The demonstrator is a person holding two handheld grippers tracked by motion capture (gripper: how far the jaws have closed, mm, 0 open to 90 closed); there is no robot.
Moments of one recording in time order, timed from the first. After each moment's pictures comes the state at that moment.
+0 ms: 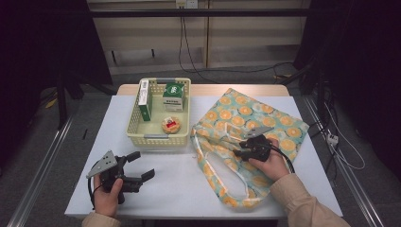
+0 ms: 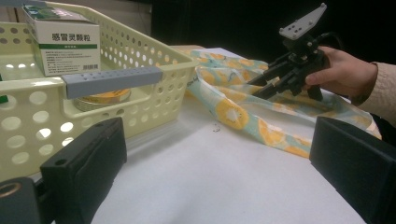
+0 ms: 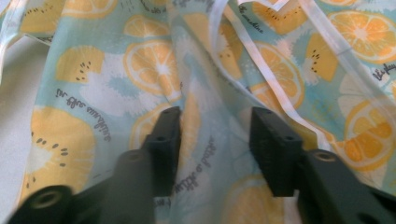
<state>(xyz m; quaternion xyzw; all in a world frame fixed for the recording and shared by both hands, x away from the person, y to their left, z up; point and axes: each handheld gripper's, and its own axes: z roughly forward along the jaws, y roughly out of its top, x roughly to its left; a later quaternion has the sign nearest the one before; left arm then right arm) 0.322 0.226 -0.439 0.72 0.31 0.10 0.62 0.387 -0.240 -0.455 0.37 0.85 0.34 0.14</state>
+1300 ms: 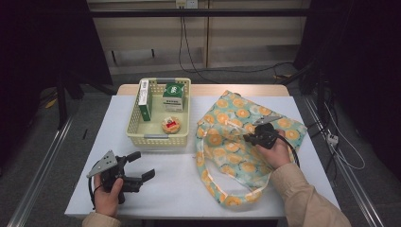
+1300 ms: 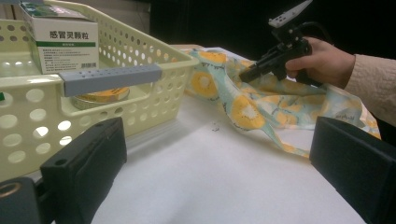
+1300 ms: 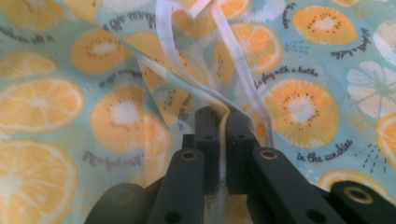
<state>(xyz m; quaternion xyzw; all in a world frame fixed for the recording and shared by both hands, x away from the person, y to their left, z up) 0.323 0.226 -0.441 0.72 0.31 0.09 0.62 0.418 -0.266 -0.450 0.43 0.82 0.33 0.17</state>
